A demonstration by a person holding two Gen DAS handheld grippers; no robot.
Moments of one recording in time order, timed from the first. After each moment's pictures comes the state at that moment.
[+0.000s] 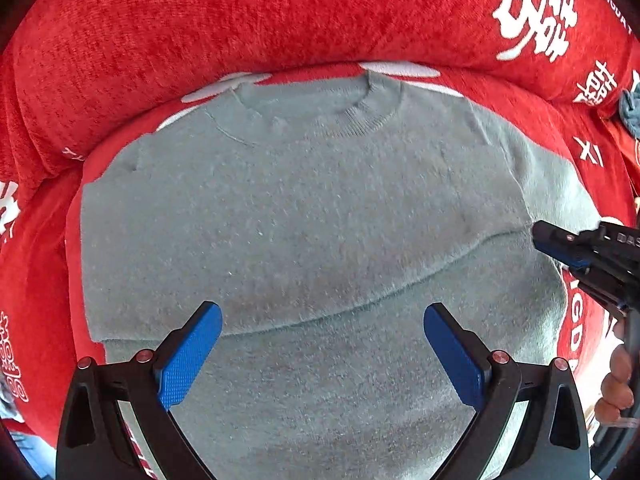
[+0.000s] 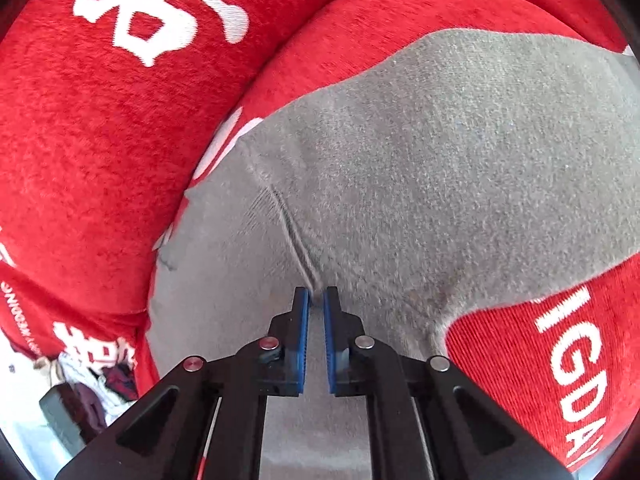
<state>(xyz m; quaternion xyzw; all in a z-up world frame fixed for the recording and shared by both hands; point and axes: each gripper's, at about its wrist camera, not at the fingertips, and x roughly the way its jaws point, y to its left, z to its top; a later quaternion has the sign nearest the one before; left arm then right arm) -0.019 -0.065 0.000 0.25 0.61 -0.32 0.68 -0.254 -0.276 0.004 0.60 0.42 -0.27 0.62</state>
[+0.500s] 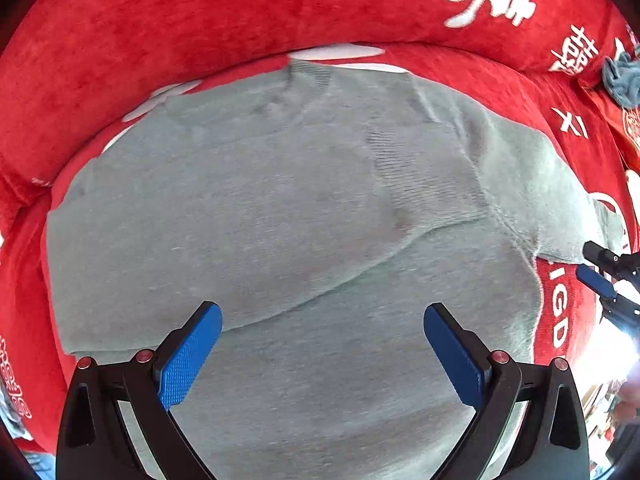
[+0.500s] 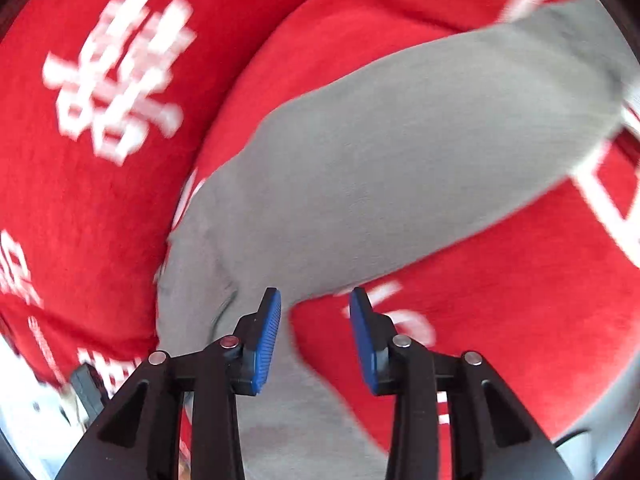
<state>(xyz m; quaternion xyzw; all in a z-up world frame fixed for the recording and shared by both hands) -0.056 -0.114 -0.006 0.27 0.61 -0.35 0.65 -0.395 -0.309 0.019 0.65 0.36 -0.35 0.57</state>
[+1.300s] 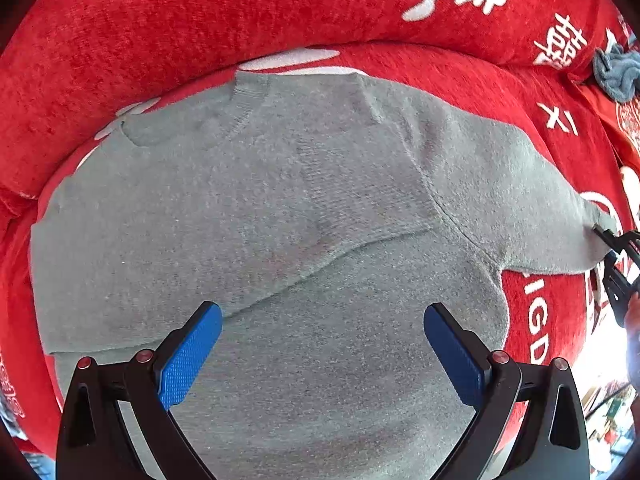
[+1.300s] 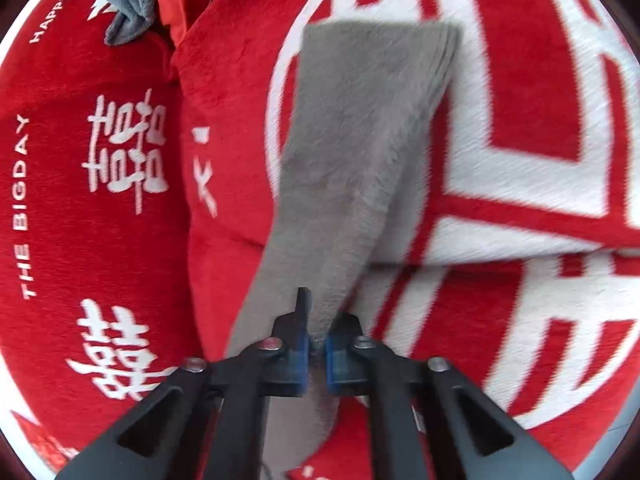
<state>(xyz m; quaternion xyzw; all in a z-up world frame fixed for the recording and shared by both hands) -0.079 -0.151 -0.011 0.26 0.61 -0.36 0.66 -0.549 -0.374 -0.018 0.75 0.08 -0.45 0.48</state>
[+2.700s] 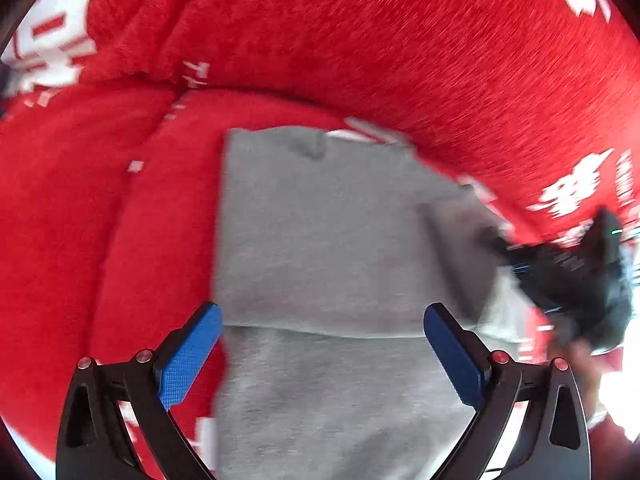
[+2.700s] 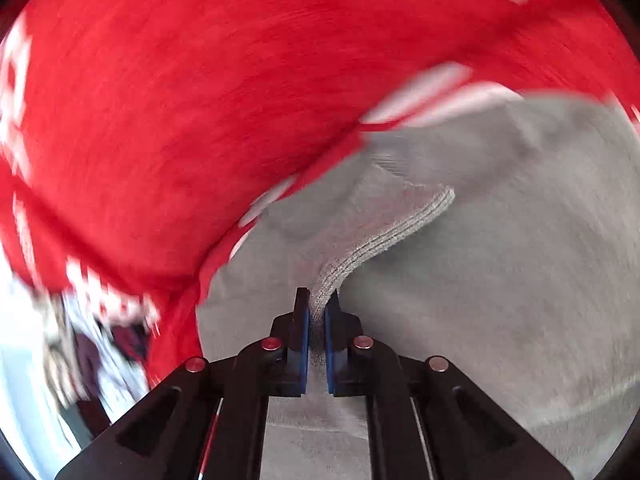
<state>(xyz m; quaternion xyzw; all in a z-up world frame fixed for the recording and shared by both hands) 0.104 0.093 0.009 -0.02 0.64 -0.32 0.70 -0.058 -0.180 0.025 0.49 0.46 -0.13 0.73</state>
